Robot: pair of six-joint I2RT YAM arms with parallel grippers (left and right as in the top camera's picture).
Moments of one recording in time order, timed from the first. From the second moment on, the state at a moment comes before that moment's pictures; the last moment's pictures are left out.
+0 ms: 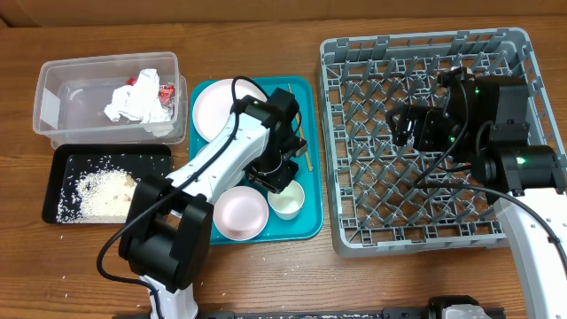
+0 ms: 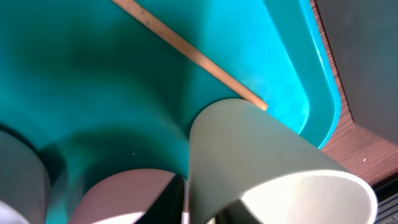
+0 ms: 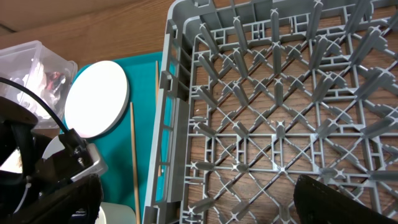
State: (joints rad) left arm -0.50 1.94 1.46 -1.18 0.19 0.10; right arm 0.03 1.26 1.21 -0.77 -0.33 0.17
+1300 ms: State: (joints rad) left arm -0.09 1.95 1.73 -1.40 1.40 0.21; right arm 0.11 1.46 1.21 -0.32 -1.22 0.24
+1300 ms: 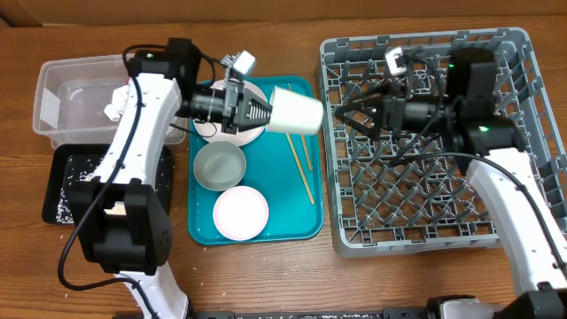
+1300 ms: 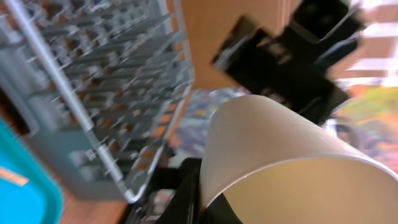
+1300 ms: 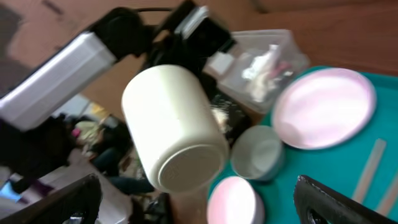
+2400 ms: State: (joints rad) left arm -0.14 1.95 1.73 -1.41 1.56 0.22; right arm 0.26 1.48 1.21 -0.01 -1.18 0.44
